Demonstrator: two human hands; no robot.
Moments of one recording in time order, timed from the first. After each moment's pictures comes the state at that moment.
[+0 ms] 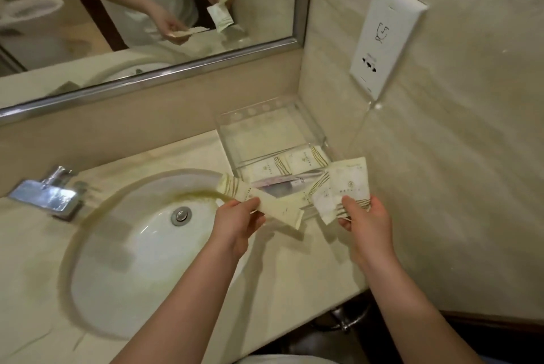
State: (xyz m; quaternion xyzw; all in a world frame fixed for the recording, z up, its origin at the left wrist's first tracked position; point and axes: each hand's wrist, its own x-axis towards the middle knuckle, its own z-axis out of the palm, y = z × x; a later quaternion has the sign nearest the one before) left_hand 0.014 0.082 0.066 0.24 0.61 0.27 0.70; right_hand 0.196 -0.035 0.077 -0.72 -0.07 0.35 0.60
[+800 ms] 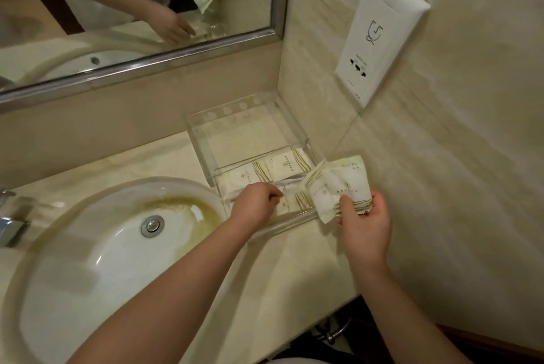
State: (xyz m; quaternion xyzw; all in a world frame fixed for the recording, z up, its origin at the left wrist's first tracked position) left_hand 0.096 0.133 0.022 0.82 0.44 0.02 0.37; right_hand 0.213 -0.018 0.080 -0.78 -0.12 0.20 0.57
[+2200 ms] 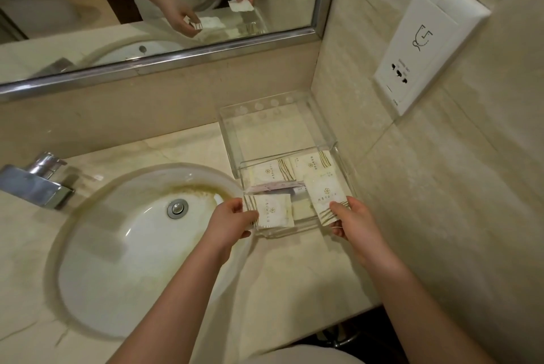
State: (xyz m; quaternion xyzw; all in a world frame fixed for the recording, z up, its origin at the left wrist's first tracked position) left_hand 0.009 0.106 0.037 0.43 0.60 0.18 0.65; right_hand 0.226 0.013 0.054 -0.74 -0.17 0.48 0.43
